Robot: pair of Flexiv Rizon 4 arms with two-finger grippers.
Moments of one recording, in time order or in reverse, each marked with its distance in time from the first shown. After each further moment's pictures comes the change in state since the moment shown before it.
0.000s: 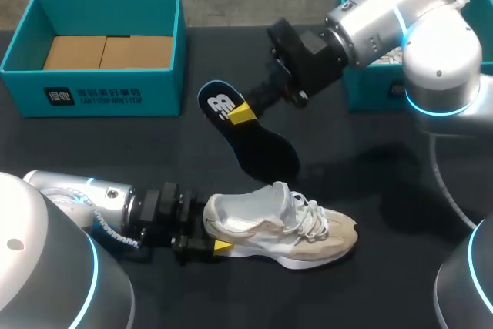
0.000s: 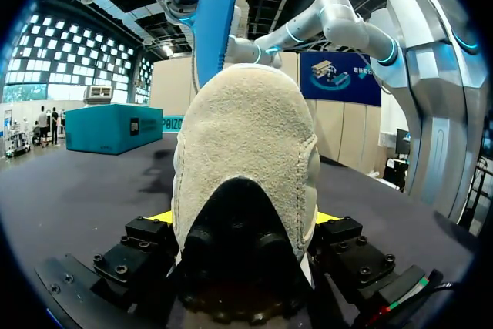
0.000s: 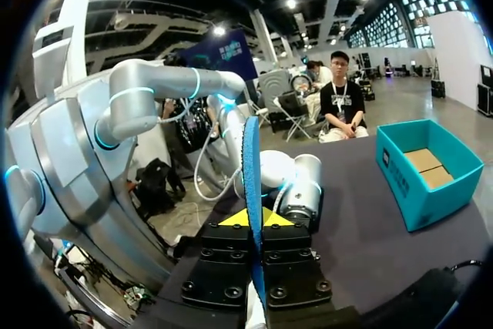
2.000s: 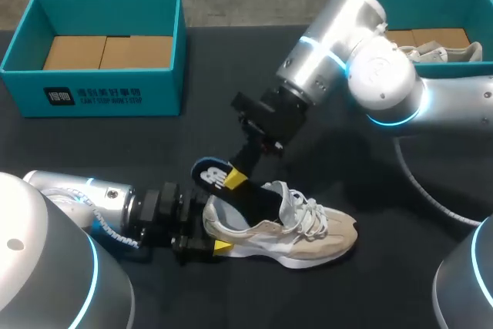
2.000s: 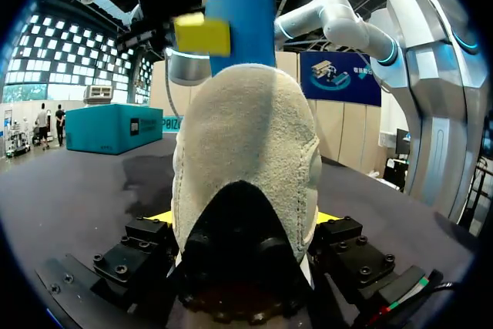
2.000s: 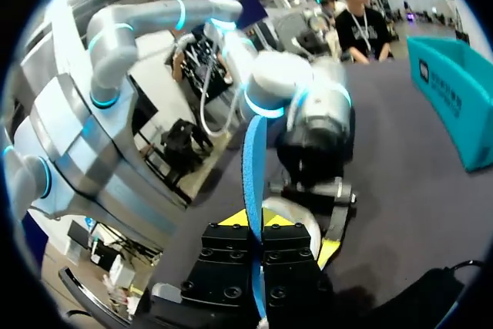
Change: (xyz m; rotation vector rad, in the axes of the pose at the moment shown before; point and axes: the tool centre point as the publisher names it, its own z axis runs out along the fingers) left arm 0.000 0.000 0.000 0.000 0.000 0.000; right arm -0.017 -0.117 0.068 0.265 0.197 0.092
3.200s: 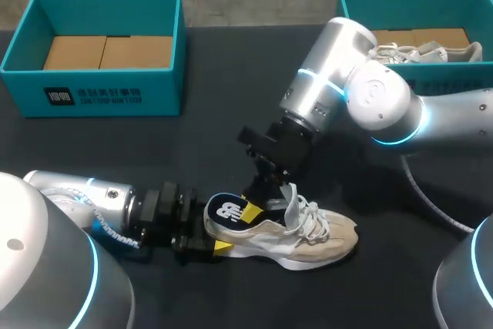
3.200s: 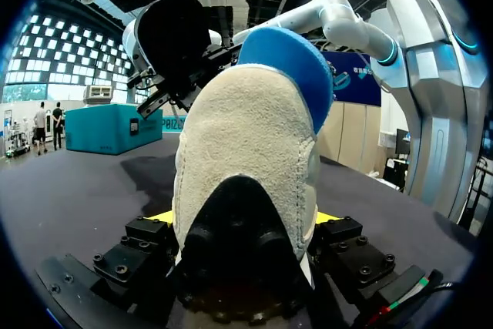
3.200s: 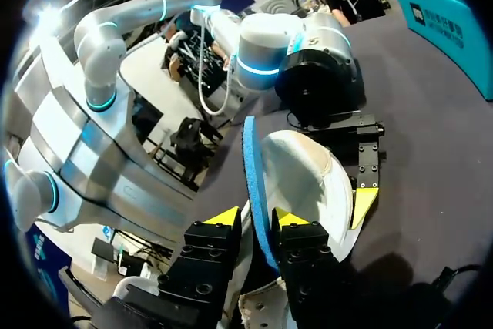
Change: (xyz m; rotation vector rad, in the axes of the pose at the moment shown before) left arm 0.000 0.000 0.001 0.000 0.001 0.000; right arm 0.008 -0.070 0.034 0.099 0.075 0.178
